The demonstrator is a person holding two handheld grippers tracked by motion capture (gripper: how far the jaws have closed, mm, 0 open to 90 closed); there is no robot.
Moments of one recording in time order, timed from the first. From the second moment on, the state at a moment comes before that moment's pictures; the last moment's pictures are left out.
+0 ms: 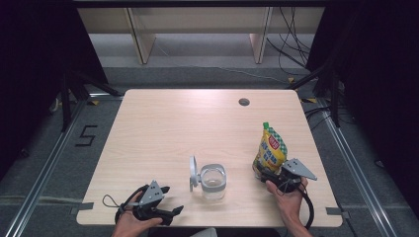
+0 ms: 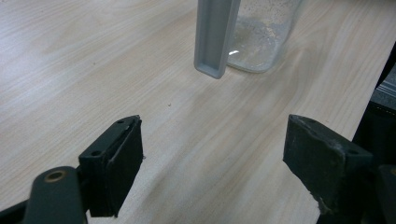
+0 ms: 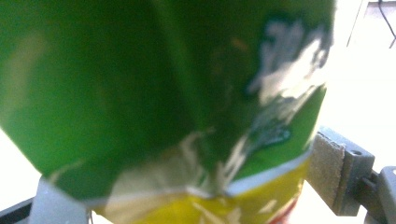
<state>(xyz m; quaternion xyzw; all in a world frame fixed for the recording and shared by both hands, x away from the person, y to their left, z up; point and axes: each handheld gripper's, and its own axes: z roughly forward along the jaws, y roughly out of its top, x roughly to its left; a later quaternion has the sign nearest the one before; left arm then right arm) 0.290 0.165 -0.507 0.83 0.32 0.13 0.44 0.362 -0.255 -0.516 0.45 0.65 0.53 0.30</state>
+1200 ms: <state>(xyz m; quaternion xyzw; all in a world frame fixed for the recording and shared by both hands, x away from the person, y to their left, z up) 0.291 0.171 -0.505 0.83 0.31 0.13 0.43 0.336 -0.257 -0.470 0.33 0.72 0.51 0.34</state>
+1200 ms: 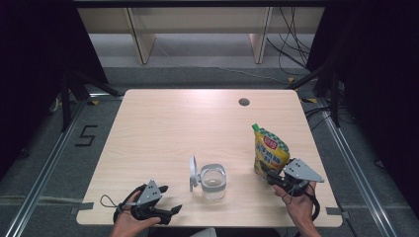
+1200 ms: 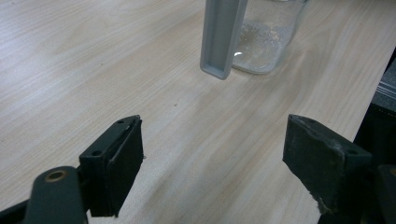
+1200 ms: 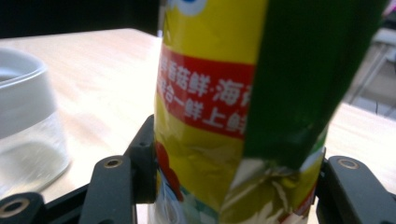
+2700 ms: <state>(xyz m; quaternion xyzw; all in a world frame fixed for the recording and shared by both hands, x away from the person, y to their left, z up) 0.291 0.175 -0.505 0.83 0.32 0.14 0.43 0.284 -0.194 -0.459 -0.07 0.80 0.15 0.58</state>
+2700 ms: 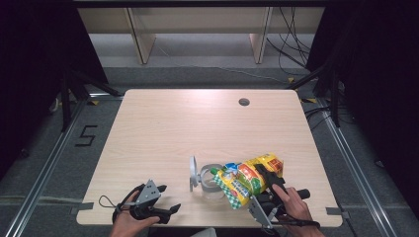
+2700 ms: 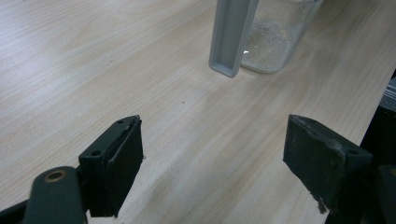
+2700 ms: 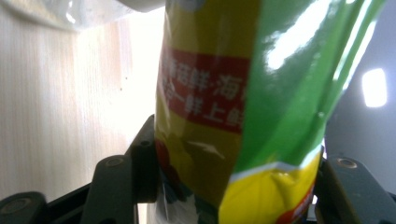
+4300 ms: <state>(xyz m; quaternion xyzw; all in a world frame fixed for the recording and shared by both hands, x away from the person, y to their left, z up) 0.294 0.174 -0.507 0.84 0.31 0.14 0.42 0.286 -0.185 -0.426 -0.27 0.74 -0.03 0.62</state>
